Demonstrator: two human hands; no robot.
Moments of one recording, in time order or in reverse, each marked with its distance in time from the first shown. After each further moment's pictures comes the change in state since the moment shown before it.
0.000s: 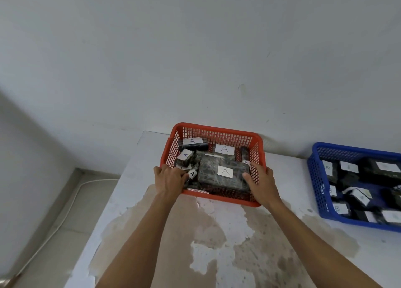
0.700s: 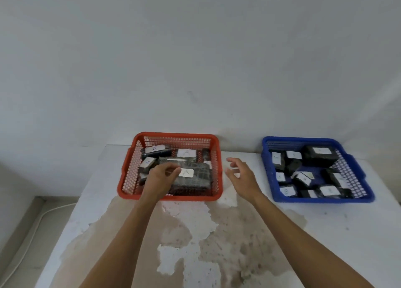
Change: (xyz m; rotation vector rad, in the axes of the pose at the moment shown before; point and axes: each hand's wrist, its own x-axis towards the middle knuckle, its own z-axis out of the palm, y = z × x) left_hand -0.020 0.076 -0.039 -0.801 0.005 0.216; right_hand -0.035 0.014 -0.077 0.217 0.075 -0.157
